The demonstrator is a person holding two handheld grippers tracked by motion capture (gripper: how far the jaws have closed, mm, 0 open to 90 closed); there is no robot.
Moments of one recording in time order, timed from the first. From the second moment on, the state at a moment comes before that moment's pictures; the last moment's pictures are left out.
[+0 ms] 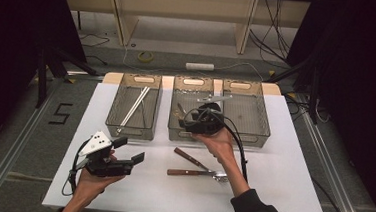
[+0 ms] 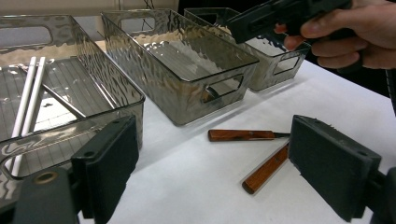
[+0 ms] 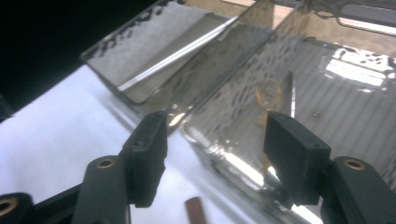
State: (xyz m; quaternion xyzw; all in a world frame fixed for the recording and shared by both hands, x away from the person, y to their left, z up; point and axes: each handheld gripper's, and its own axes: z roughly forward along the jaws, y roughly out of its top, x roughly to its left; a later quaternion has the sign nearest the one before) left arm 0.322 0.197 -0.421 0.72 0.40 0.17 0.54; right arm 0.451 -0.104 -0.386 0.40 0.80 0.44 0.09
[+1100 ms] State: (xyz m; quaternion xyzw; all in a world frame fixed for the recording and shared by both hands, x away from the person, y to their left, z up) left arm 0.322 0.196 -0.421 0.72 0.40 0.17 0.54; right arm 0.416 -0.113 -0.427 0.38 0.82 0.41 0.10
